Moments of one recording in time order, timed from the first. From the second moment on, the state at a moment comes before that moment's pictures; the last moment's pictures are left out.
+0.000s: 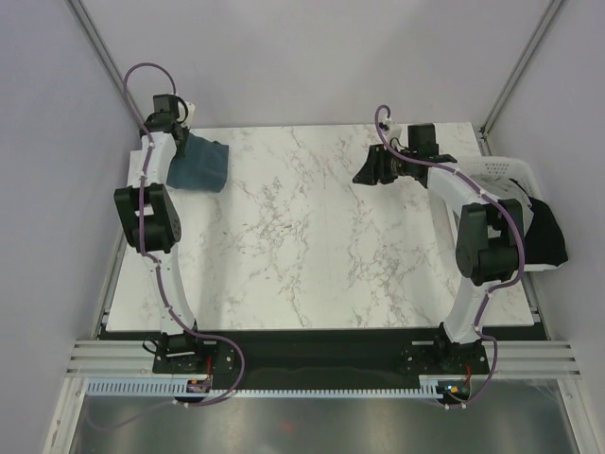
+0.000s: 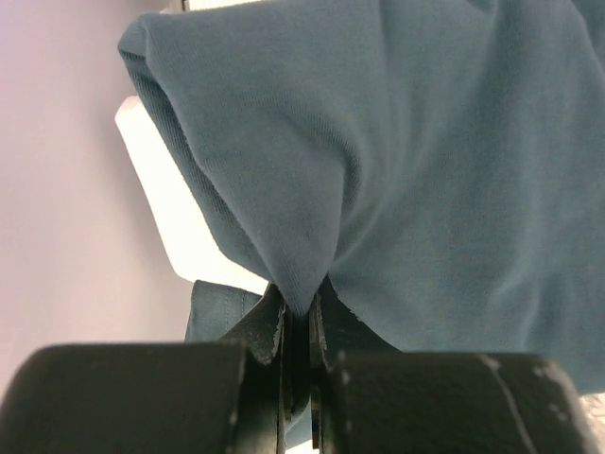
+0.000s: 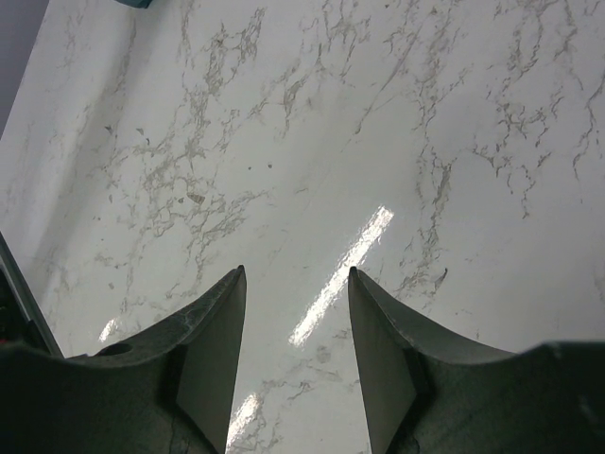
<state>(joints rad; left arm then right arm) 0.12 2.27 2.12 -0.68 -0.23 0.40 0.13 1.90 1.43 -0.25 -0.73 0.08</state>
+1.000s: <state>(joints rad) 0.19 2.17 2.05 -0.55 -0.25 0.49 0.10 1.94 1.41 -0.23 -0.77 0.11</state>
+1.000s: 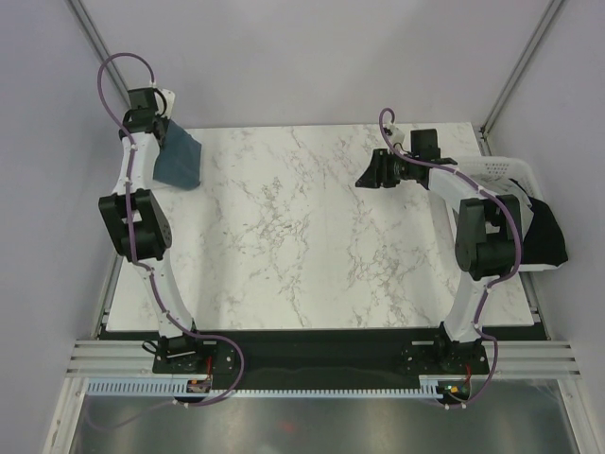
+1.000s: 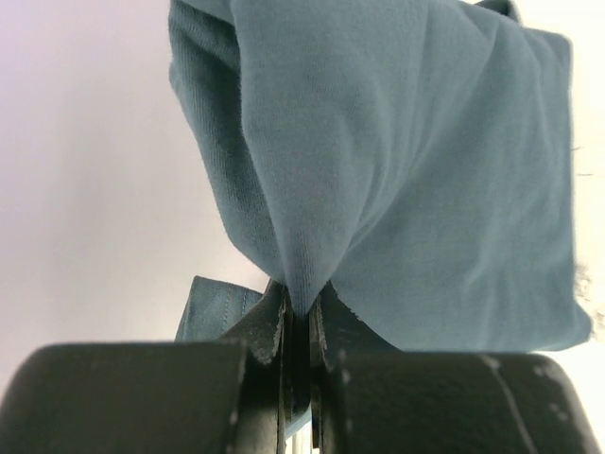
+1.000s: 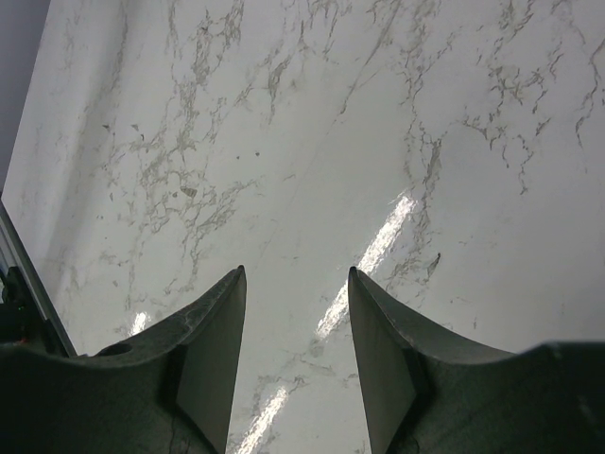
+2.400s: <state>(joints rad) 0.23 2.42 2.11 -0.37 -0.54 0.55 0.05 1.98 1.38 -0.19 -0.82 0.15</state>
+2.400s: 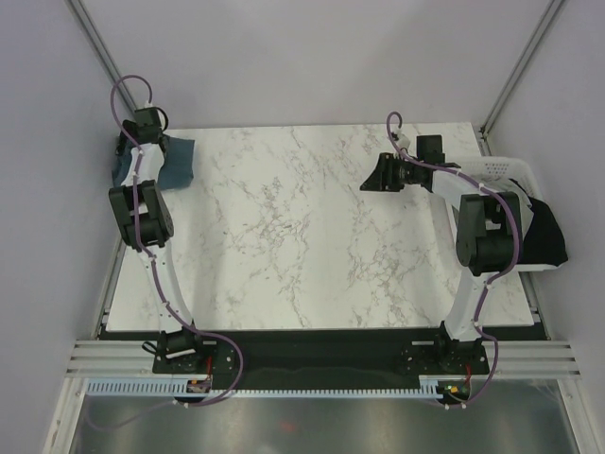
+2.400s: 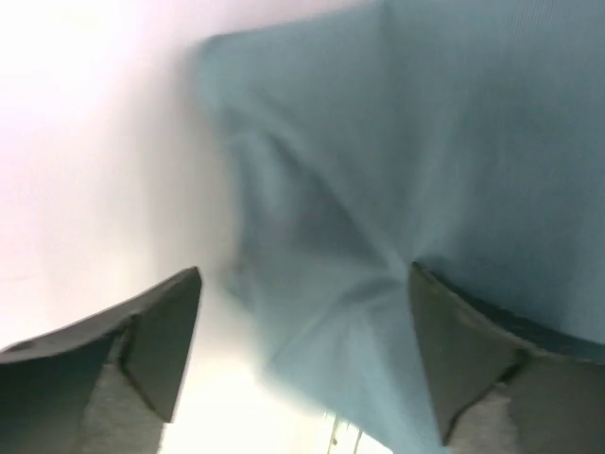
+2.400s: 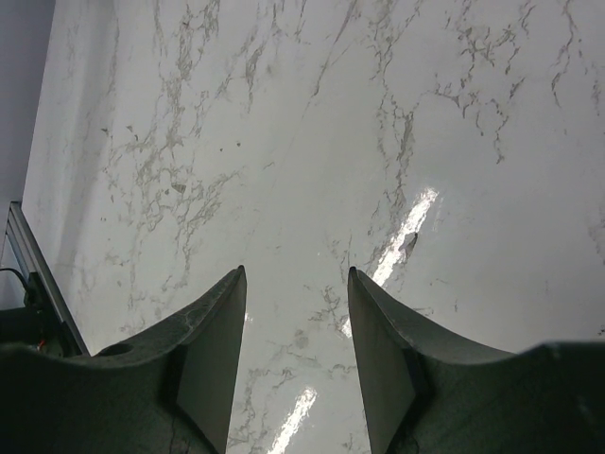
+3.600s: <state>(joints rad) 0.09 1.78 1.59 -0.37 -0.07 0.13 0.03 1.28 1.04 -0.05 -0.41 0.05</state>
